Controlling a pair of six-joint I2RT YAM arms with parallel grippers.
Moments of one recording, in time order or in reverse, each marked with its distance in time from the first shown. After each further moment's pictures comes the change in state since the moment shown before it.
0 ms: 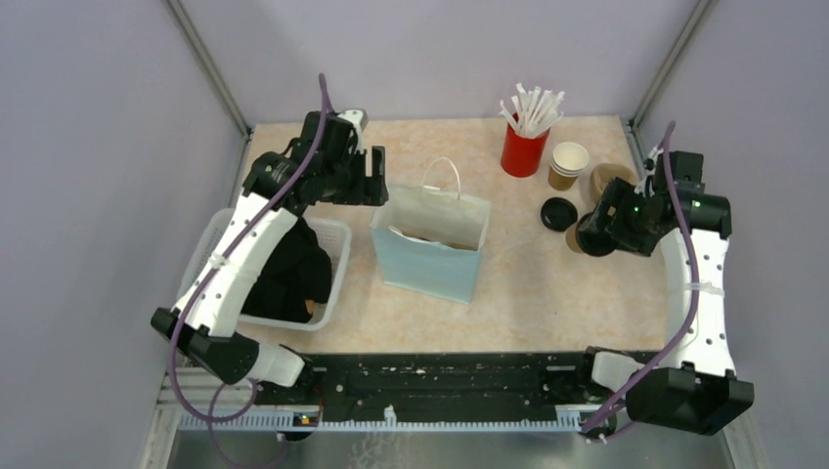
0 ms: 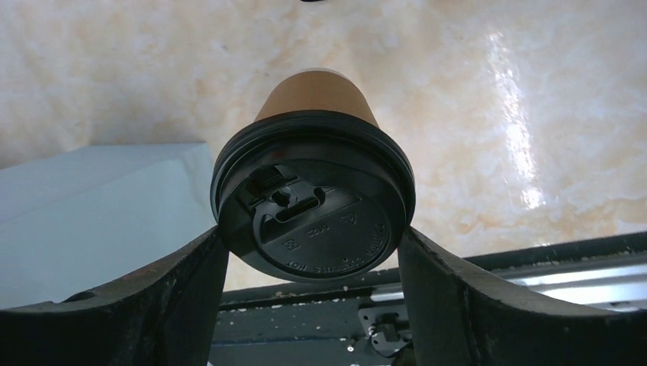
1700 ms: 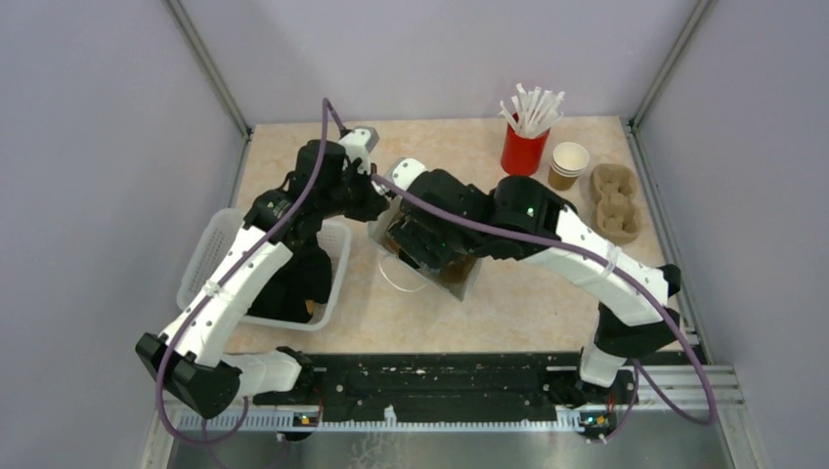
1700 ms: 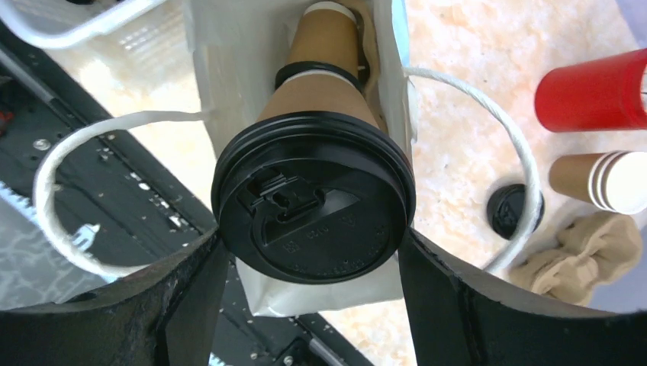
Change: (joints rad) left arm -0.014 -0.161 -0.335 0.360 0.191 0.076; right arm 1.452 0.563 0.985 -0.255 0.563 -0.124
